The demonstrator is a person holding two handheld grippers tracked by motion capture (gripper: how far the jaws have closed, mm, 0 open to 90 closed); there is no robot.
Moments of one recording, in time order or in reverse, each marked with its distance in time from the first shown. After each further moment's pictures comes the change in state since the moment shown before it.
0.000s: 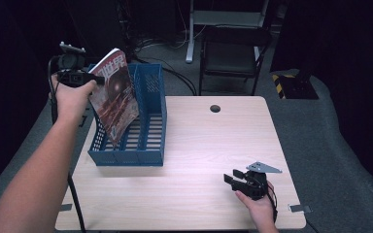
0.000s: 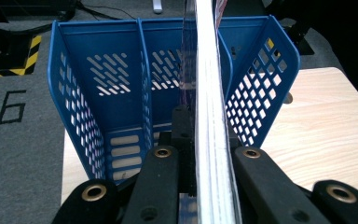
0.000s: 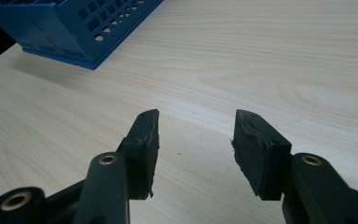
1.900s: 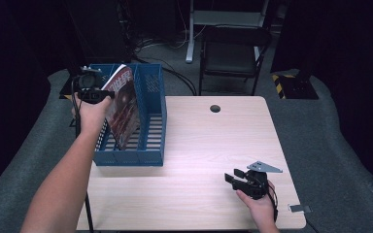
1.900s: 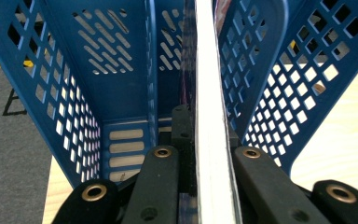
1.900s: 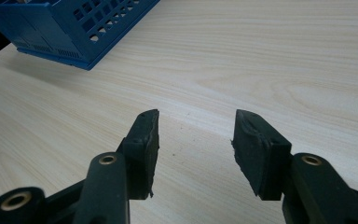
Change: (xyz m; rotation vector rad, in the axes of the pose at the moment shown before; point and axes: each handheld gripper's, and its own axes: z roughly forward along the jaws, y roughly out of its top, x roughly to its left) left arm 0.002 -0.044 0.065 -0.009 0.059 -0.023; right arm -0.003 0.000 0.000 0.000 -0.013 -0.006
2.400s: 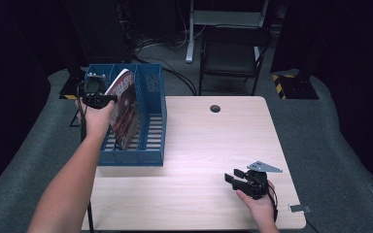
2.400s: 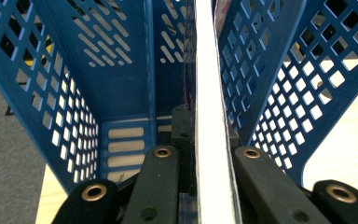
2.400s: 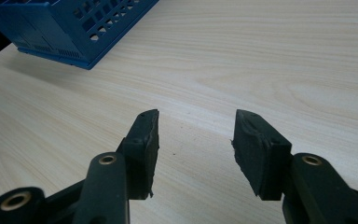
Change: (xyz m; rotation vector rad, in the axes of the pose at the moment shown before) left arm -0.003 -0.014 0.017 -0.020 0.020 0.008; right arm -0.001 0.000 0.001 0.003 0.003 0.002
